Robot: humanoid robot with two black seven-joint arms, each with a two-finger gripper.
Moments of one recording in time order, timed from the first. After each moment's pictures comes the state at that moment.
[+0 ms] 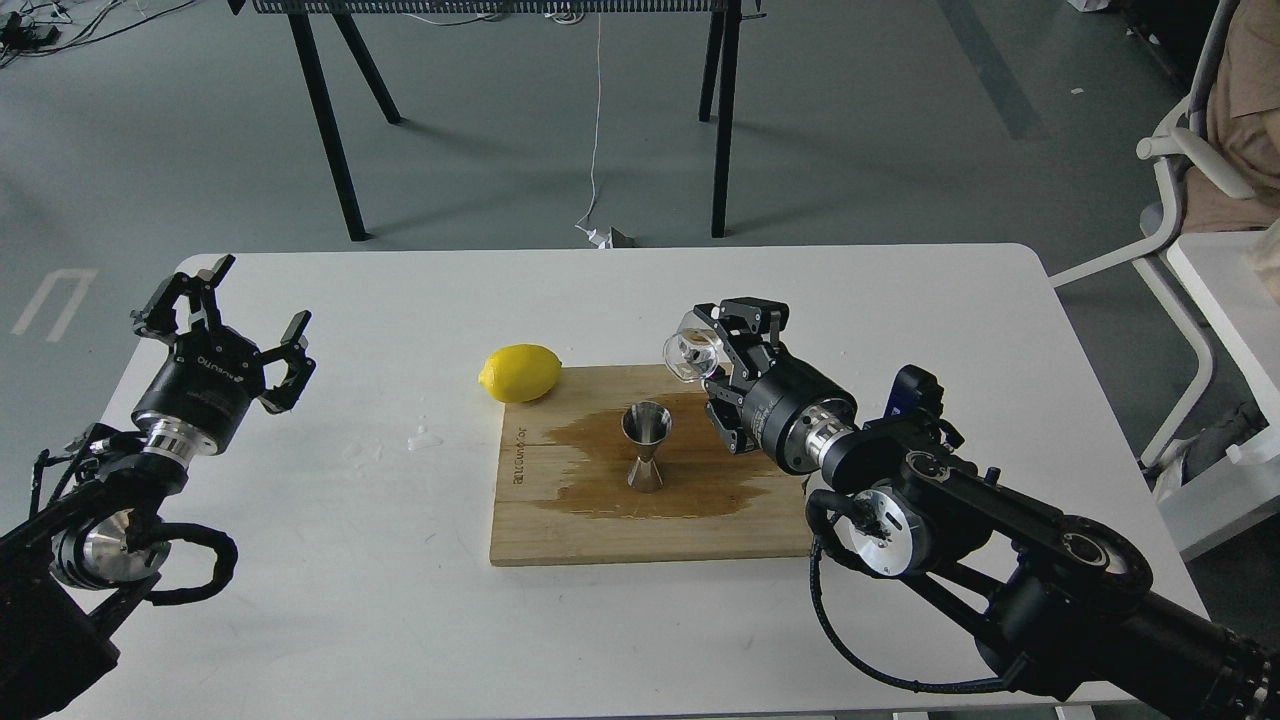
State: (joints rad) left arm -0.39 0.48 -0.82 -0.77 0.07 -0.49 -0.49; right arm 0.53 -0.23 0.59 1.53 -0.50 -0.47 -0.10
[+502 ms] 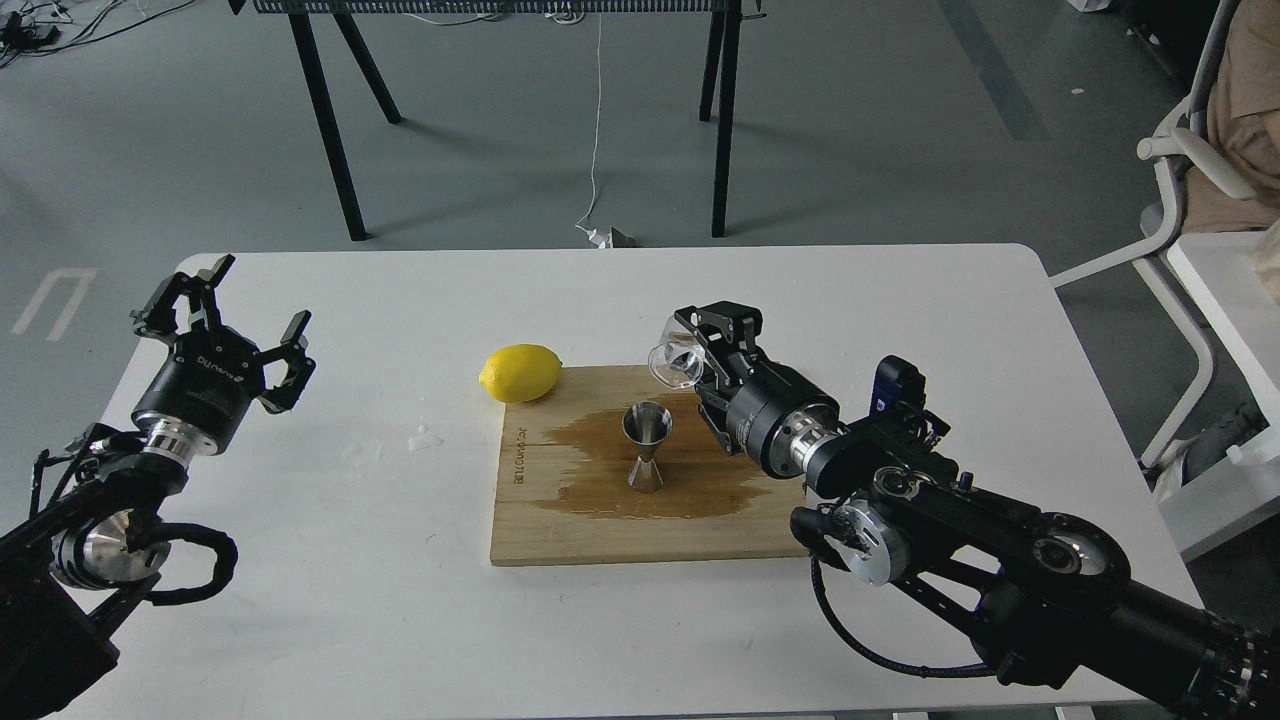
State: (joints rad) left arm -0.39 0.48 -0.82 -0.77 0.07 -0.49 -0.49; right arm 0.58 -0.22 0.50 1.50 -0.61 -0.47 -0.10
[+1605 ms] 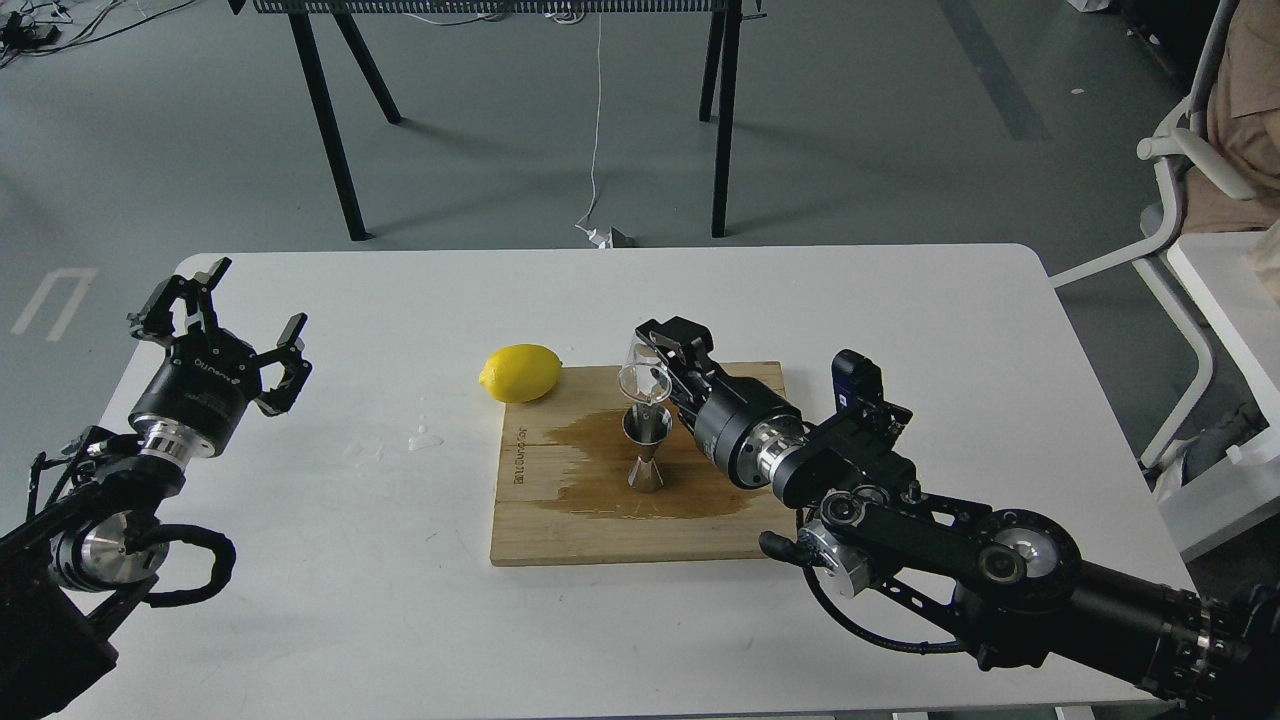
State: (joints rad) left arm -0.39 0.48 -0.82 -0.76 0.07 -0.49 -0.49; right arm 0.65 -0.18 0.37 1.42 -0.73 -0.48 -0.09
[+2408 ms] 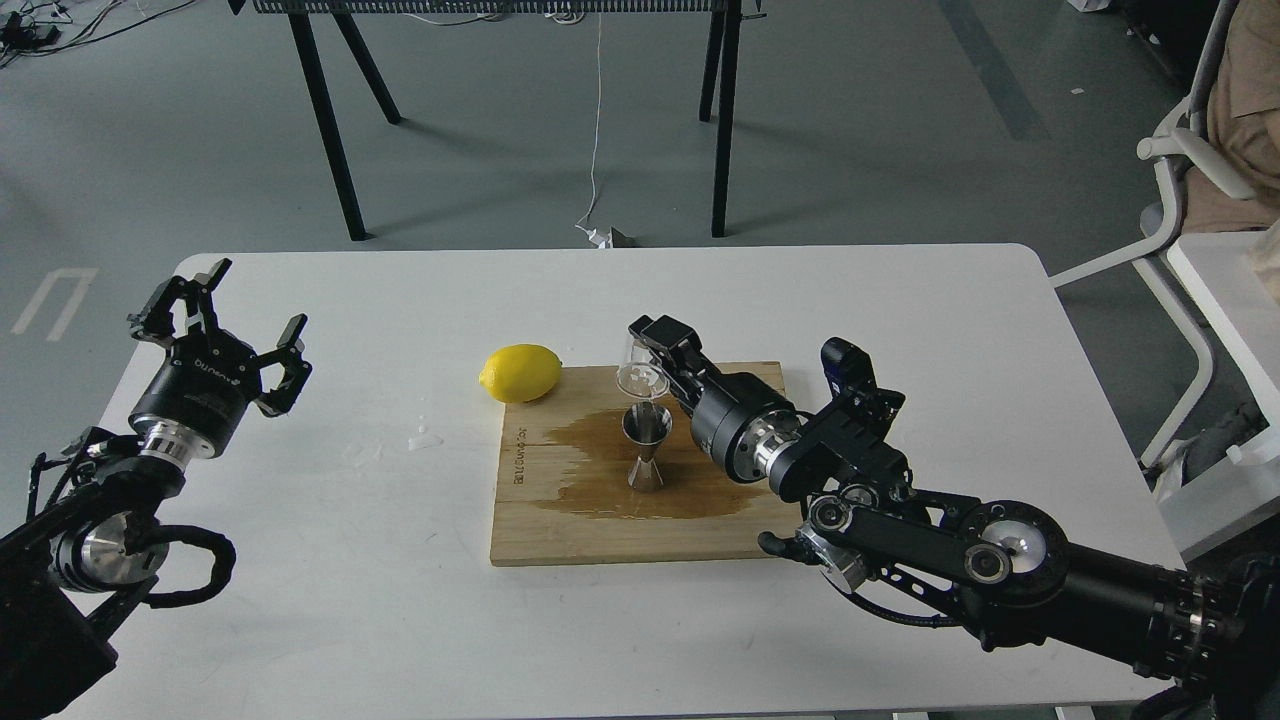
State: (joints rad) left arm -0.39 0.48 -0.82 -0.76 0.07 -0.49 -0.49; right arm 0.72 -0.18 0.28 1.38 -0.80 -0.48 -0.09
